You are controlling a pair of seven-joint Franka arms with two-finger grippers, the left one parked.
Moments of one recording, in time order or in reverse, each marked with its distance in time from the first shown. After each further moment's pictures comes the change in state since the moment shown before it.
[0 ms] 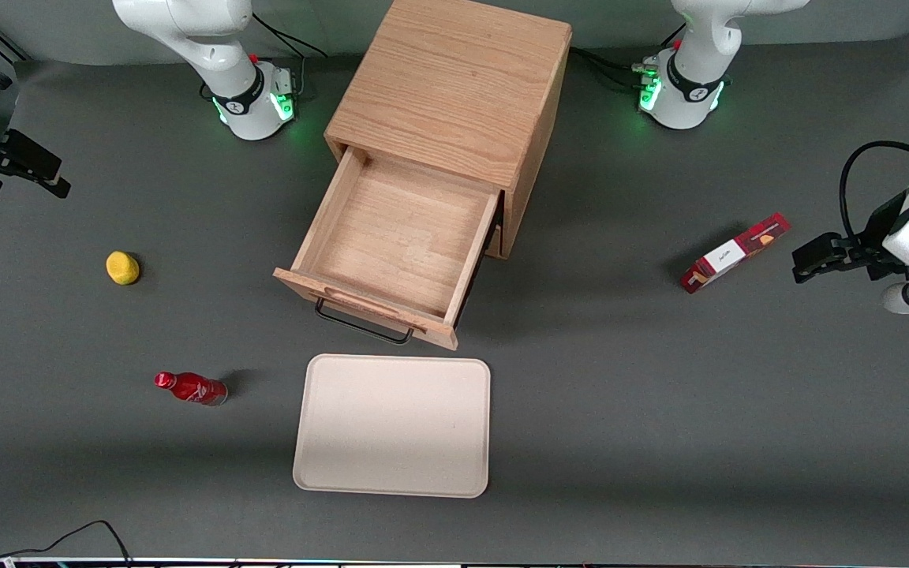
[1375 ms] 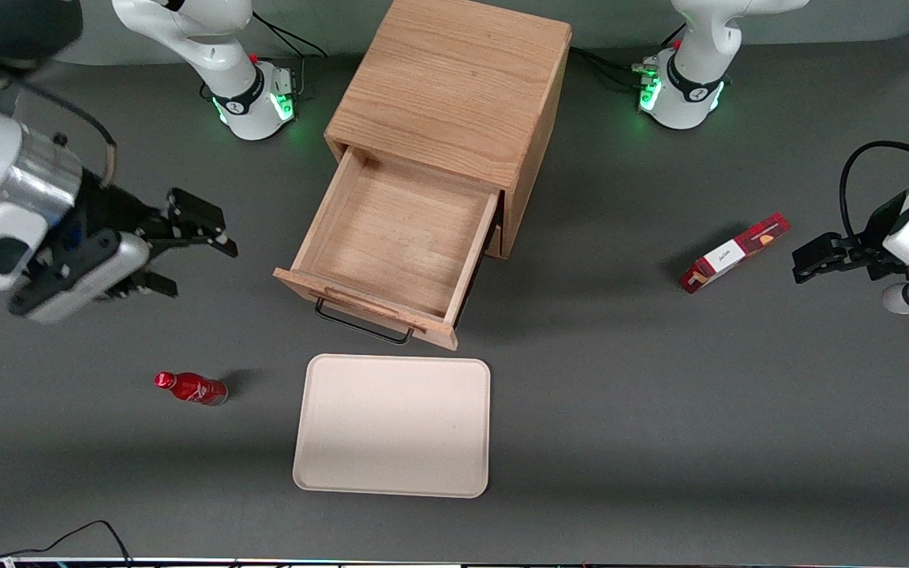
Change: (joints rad) arm 0.029 0.522 0.315 0.512 0.167 0.048 -0.298
